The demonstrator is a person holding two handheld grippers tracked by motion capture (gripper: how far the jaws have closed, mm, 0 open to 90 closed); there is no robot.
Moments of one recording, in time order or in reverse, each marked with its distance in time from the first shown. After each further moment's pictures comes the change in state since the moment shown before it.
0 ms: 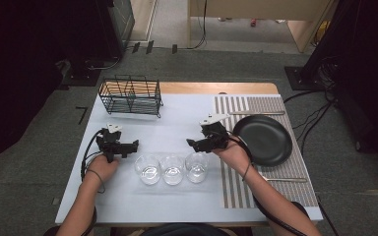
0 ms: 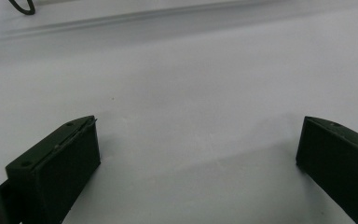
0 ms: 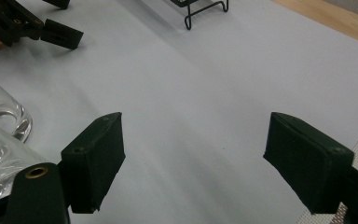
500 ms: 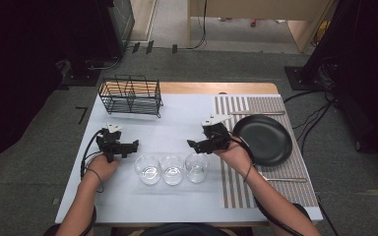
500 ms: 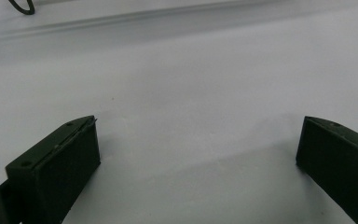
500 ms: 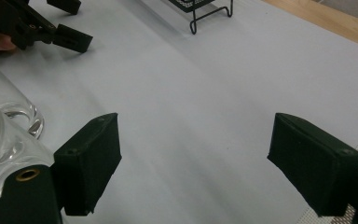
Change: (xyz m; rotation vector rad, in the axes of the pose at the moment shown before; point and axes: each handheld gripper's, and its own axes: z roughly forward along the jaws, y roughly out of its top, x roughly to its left) left arm 0.000 0.000 0.000 0.001 -0.001 0.000; right arm 0.001 -0.002 -0.006 -0.020 0.022 -0.004
